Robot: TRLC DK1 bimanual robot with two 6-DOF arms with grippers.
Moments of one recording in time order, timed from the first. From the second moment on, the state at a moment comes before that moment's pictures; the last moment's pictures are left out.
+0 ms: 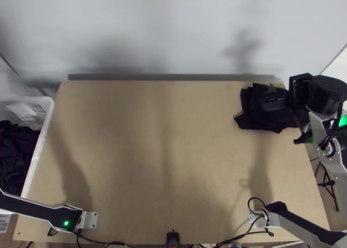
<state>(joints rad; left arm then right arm) 1.31 2.08 1.69 -0.59 0.35 1.02 0.28 1.13 1.49 -0.70 0.38 -0.24</state>
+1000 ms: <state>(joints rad) 1.30 2.26 1.83 -0.60 0.33 1.17 0.23 1.14 1.53 -0.70 0.37 -0.22</state>
